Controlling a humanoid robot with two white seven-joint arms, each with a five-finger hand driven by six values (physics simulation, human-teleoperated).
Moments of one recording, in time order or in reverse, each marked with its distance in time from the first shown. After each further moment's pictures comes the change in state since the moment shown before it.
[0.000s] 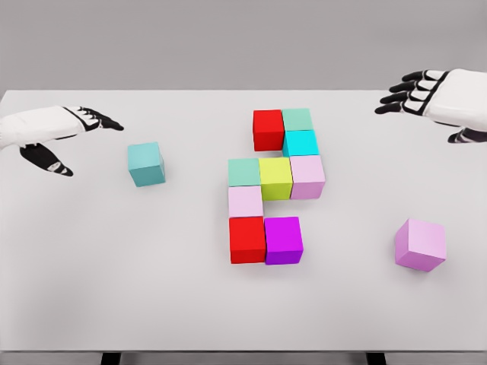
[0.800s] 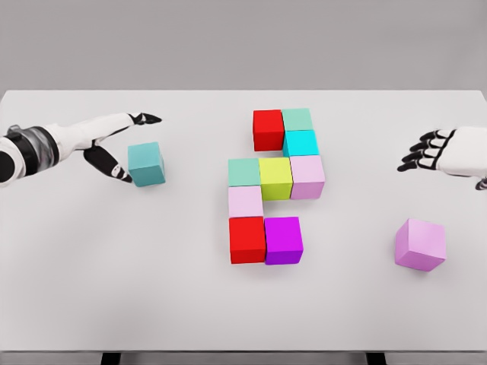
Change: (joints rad) left arm -0.072 -0.028 -0.203 -0.455 0.304 0.942 0.158; right arm -0.003 -0.156 0.241 0.009 0.069 0.000 0.000
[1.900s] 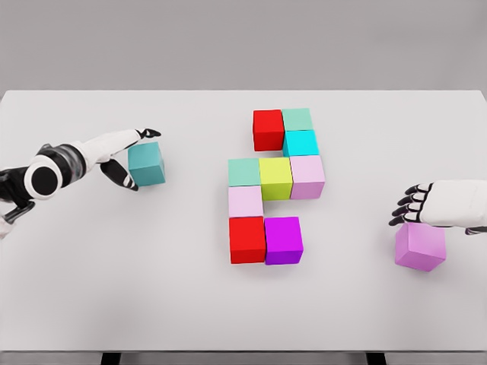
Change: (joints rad) left arm 0.011 -0.124 -0.113 0.151 -0.083 0.067 0.108; right arm 0.012 -0.009 0.177 -0.042 0.091 0.001 0.000
